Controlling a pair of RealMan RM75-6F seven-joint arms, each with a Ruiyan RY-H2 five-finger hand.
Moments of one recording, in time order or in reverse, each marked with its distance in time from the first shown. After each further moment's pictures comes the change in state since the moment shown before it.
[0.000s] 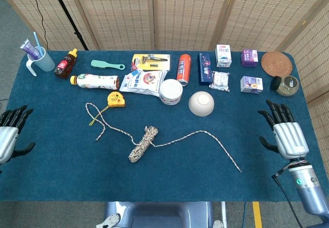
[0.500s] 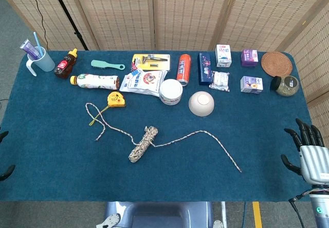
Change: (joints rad) left arm 0.195 0.039 0.073 -0.040 0.088 0.181 -0.050; right arm -0.189 0.019 -0.057 -0.044 -0.023 0.179 -0.003
